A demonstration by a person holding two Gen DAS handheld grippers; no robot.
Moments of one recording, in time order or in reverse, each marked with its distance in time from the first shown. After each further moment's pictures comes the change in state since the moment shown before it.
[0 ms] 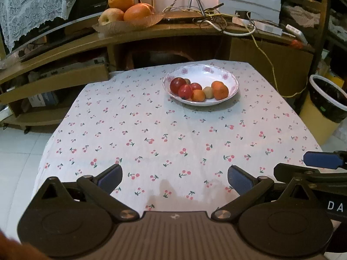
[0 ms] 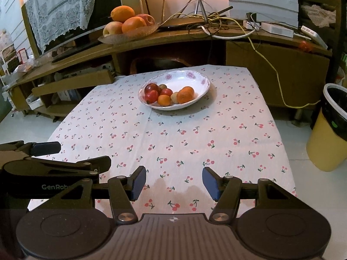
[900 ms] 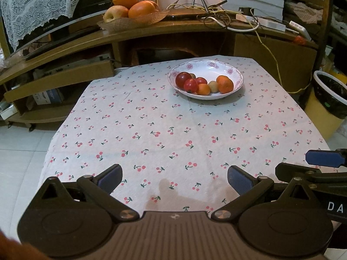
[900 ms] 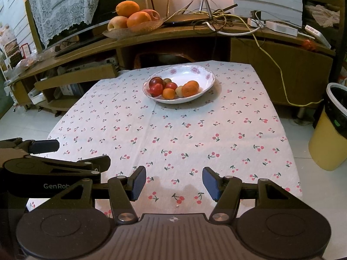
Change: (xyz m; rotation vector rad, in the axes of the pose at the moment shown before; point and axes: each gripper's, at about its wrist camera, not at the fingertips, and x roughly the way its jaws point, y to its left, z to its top) left arm -0.001 0.002 -0.008 0.005 0.008 0.028; right arm 0.003 0.007 -0.009 -0.015 0.009 0.002
